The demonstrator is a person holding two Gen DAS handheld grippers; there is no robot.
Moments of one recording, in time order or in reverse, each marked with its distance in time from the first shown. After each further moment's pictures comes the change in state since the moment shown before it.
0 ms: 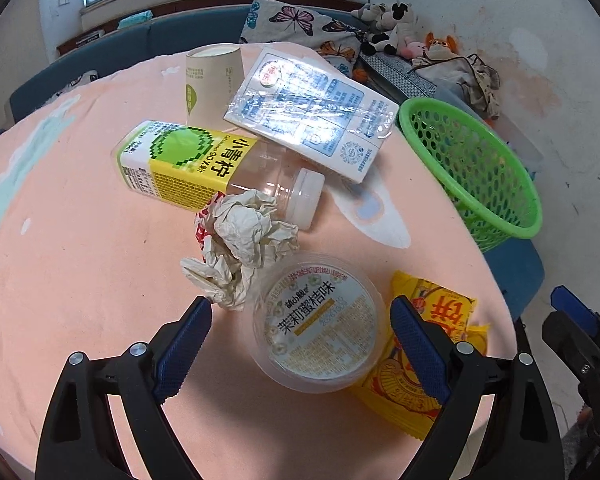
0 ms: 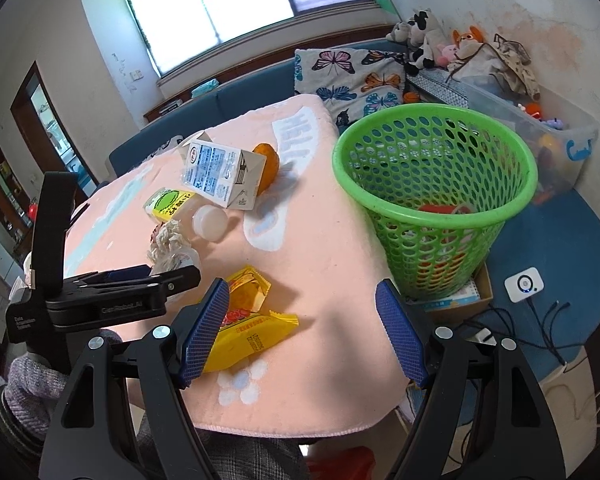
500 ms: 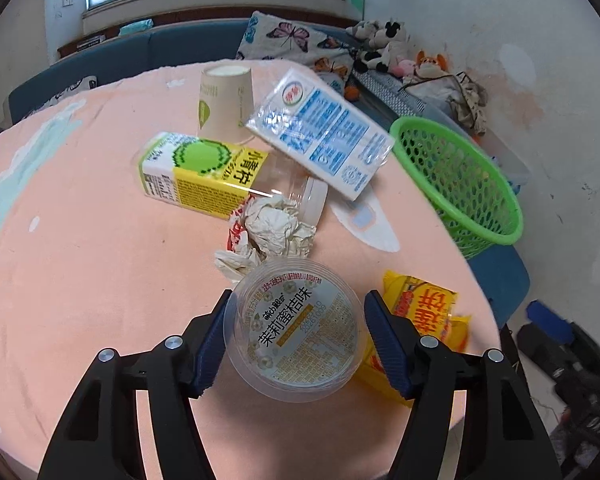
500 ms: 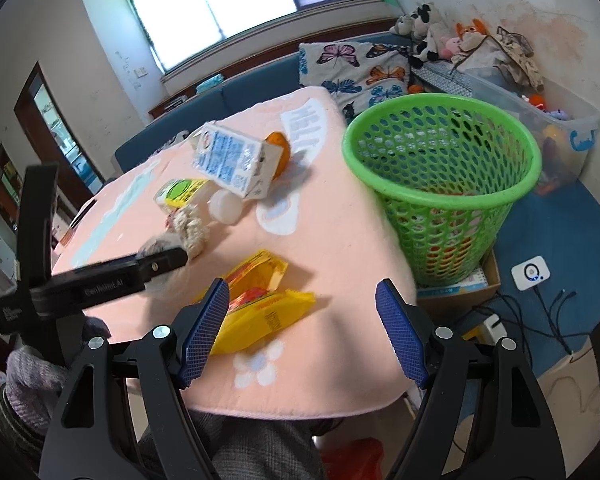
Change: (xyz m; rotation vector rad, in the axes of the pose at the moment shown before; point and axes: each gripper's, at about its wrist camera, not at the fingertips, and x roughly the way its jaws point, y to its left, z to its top) left arm -0.028 0.016 -0.006 -0.011 -0.063 -0.056; right arm -0.006 0.011 -0.011 0.007 0.030 0.031
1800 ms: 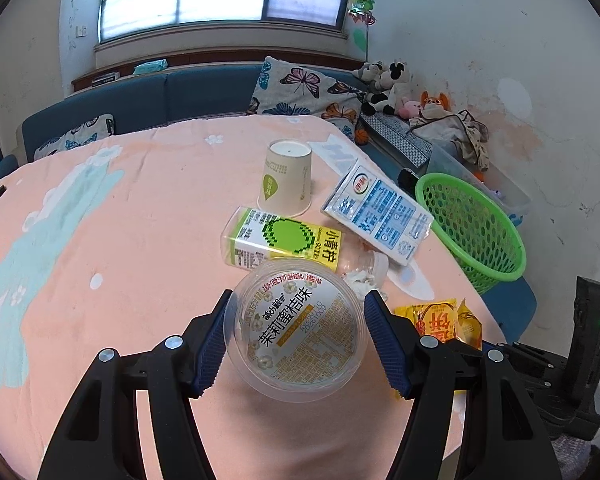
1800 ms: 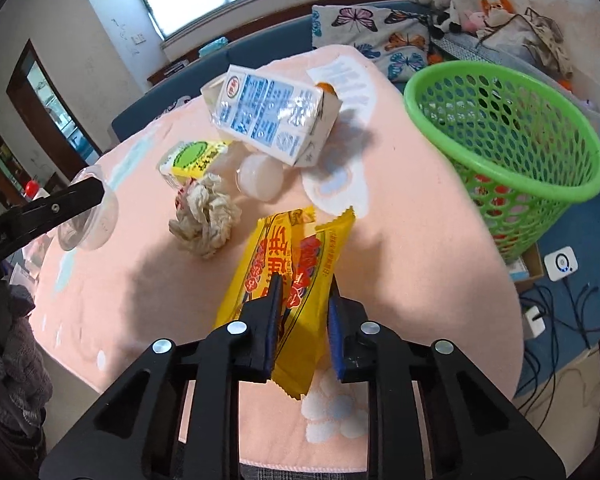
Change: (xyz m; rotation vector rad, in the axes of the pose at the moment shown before) left arm -0.052 0.060 0.032 0.032 -0.143 0.023; right arm 0.070 0.048 0.010 -0.010 0.120 -0.007
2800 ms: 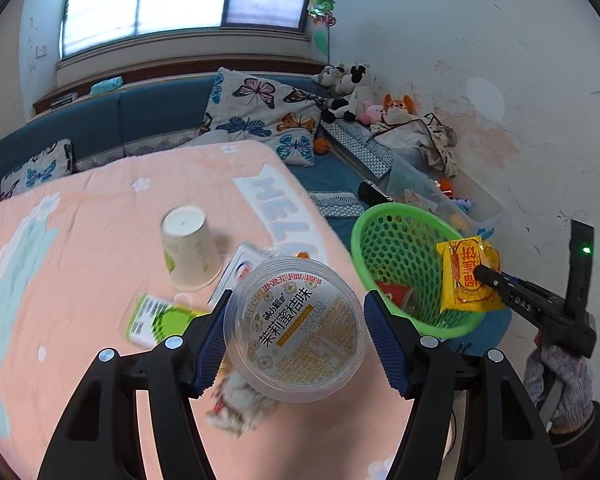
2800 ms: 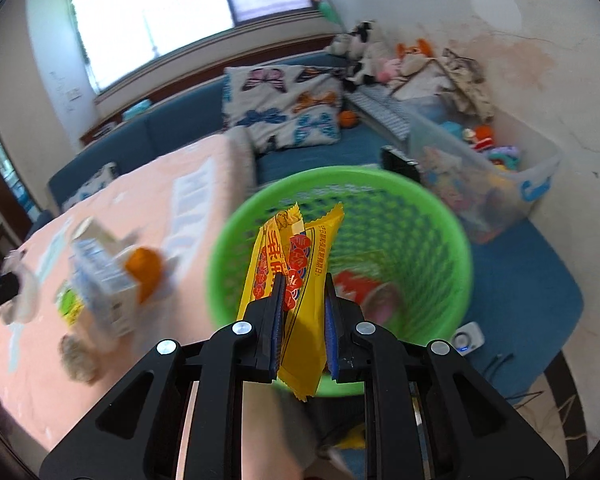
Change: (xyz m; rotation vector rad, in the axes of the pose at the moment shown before) left arm 0.033 -0.093 0.084 0.059 0.000 -0.092; right arm -0.047 -0.158 0.116 0.078 -0.168 -0.251
